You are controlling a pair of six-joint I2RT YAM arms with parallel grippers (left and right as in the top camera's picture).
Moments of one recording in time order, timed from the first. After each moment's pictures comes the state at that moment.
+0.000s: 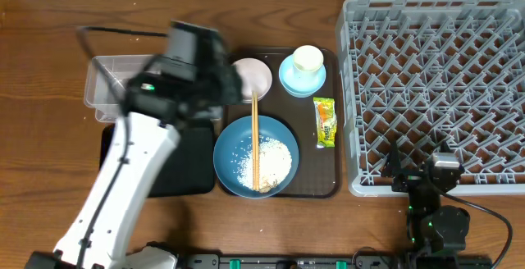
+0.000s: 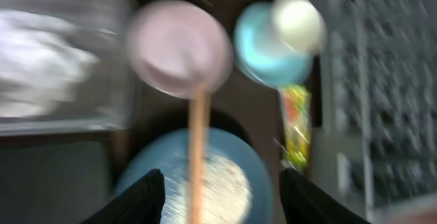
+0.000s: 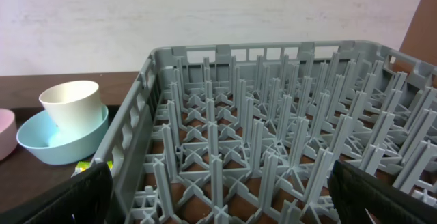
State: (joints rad) left arm -0.38 1.44 1.42 -0.95 0.16 -0.47; right arm 0.01 0.02 0.01 -0.06 0.06 0.04
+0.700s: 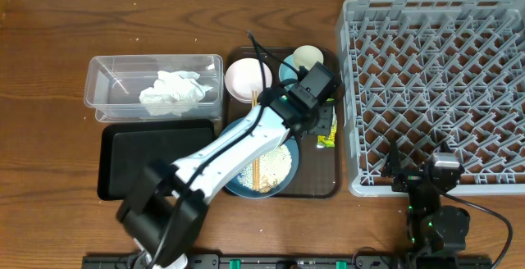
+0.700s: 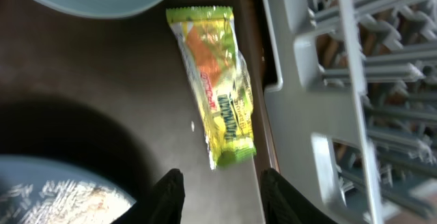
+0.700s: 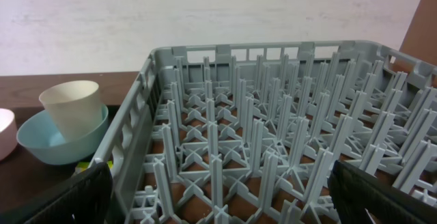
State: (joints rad) left arm -0.78 1.85 1.42 -0.66 0.06 -0.61; right arm 0.01 0.02 0.01 -0.06 0.06 0.04
